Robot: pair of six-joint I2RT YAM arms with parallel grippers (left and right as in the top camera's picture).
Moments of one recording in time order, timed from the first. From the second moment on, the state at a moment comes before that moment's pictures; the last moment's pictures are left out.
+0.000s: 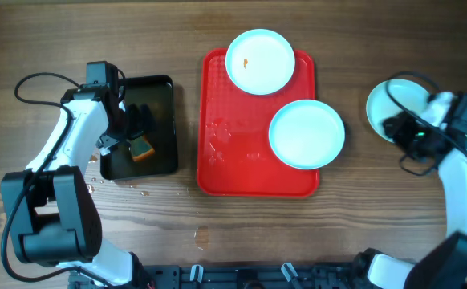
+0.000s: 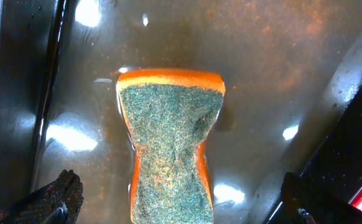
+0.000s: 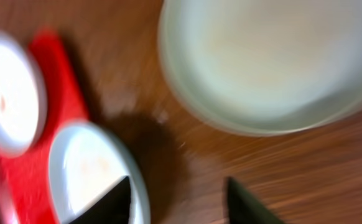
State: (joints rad) left arm 0.07 1.76 1.16 -0.83 0.05 -0.41; right arm -0.42 1.43 0.90 -0.61 -0.41 0.24
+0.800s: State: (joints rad) left arm 0.07 1.76 1.16 -0.83 0.05 -0.41; right arm -0.16 1.67 0.88 -0.45 -0.41 0.16
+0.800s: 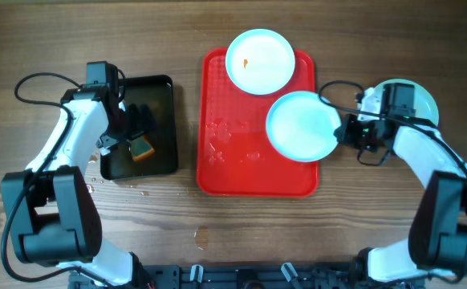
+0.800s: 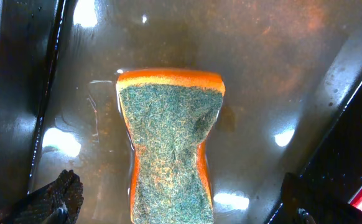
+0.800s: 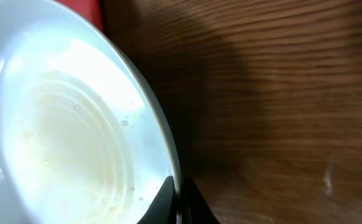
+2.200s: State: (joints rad) left arm 0.07 1.76 1.16 -0.83 0.05 -0.41; right arm -0.07 1.48 1.06 -0.43 -0.28 0.26
